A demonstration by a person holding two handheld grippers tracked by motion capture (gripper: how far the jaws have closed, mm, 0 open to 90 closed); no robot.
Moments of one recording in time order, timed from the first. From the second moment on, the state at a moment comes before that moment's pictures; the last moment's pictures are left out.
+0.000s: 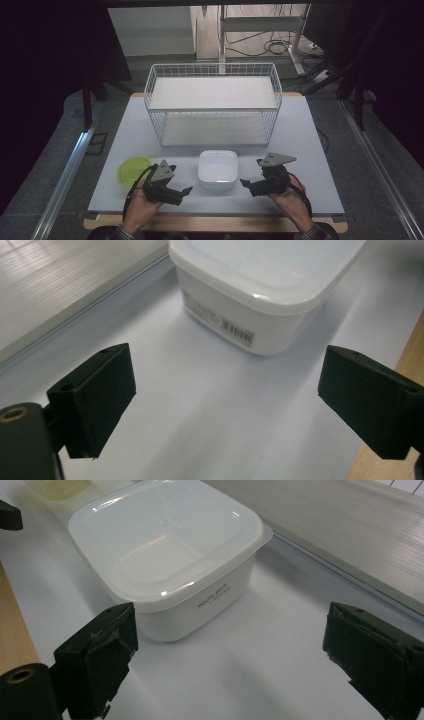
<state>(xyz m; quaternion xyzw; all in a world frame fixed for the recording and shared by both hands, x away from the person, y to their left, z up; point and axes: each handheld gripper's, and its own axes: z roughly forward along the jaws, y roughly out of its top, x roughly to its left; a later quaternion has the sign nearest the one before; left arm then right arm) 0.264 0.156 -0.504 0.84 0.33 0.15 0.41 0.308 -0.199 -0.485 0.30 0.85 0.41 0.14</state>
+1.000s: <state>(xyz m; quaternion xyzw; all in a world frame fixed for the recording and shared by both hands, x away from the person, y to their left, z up) 0.329 0.120 -0.500 0.84 0.33 0.03 0.43 0.347 -0.163 -0.482 0.32 0.86 0.39 0.04</state>
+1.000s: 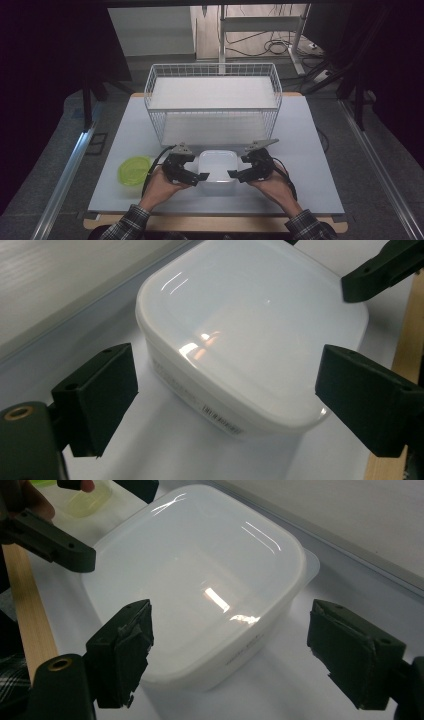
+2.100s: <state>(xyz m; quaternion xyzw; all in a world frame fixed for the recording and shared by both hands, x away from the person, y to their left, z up) 0.300 0.125 -0.486 0.81 0.40 0.01 0.42 0.313 -0.172 -0.474 0.42 0.81 0.42 0.01</state>
